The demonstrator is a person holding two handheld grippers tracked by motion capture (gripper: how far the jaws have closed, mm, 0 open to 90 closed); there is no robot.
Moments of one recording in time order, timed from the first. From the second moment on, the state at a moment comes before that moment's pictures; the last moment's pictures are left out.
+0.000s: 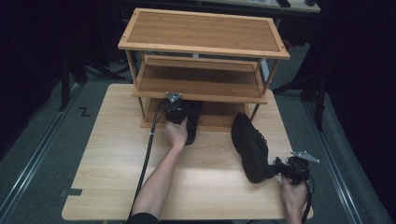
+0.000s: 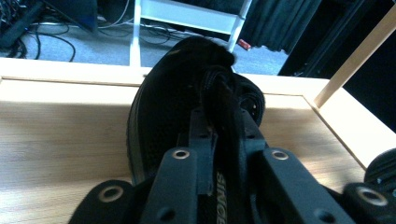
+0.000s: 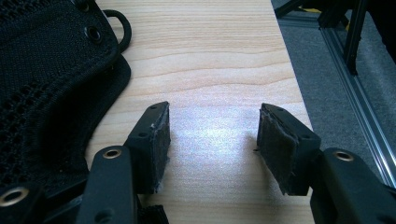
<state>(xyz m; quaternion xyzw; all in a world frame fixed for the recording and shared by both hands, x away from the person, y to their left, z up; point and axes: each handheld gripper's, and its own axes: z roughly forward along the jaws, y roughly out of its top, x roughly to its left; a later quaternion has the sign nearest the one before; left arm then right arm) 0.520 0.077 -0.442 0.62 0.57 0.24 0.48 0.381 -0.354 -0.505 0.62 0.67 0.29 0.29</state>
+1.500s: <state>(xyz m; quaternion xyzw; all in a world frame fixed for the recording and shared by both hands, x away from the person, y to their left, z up) 0.491 0.110 -0.430 0.69 0.51 0.26 0.44 0.382 -0.355 -0.505 0.62 0.67 0.29 0.29</state>
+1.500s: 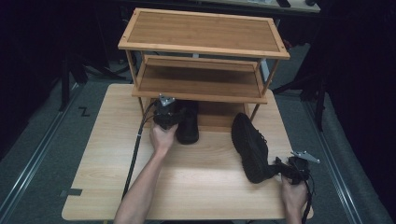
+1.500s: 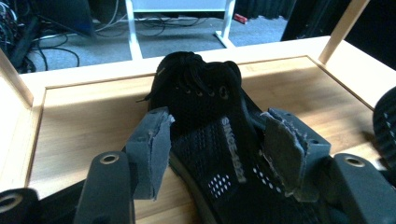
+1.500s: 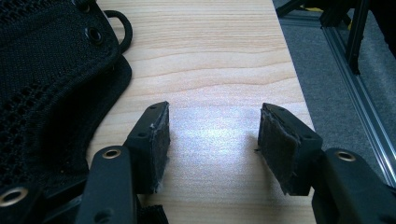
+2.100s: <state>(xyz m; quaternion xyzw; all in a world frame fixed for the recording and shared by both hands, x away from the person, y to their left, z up) 0.452 0.137 -0.435 0.69 0.50 0.26 0.45 0.382 -0.355 -0.505 0.62 0.67 0.29 0.29</state>
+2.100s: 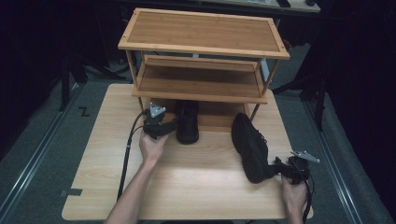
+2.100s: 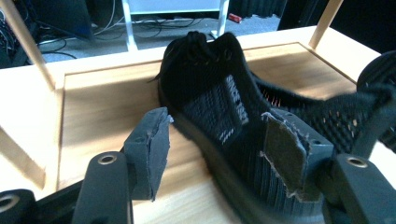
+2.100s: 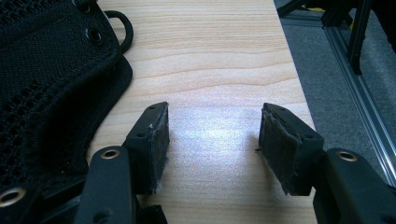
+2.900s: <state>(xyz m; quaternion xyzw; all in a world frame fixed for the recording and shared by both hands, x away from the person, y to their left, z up) 0.377 0.185 -0.484 0.73 0.52 0.24 0.37 0.385 -0.349 -0.486 0.60 0.68 0.32 0.28</state>
